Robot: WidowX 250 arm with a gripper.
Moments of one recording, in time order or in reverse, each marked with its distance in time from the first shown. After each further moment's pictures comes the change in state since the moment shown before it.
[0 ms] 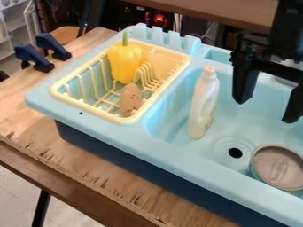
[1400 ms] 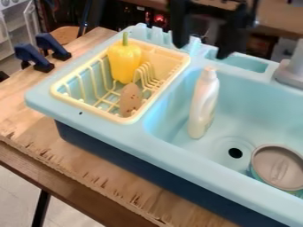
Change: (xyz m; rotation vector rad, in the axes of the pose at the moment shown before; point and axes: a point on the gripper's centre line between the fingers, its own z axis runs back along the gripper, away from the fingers) arm -0.001 0.087 0.039 0.030 -0.031 0.192
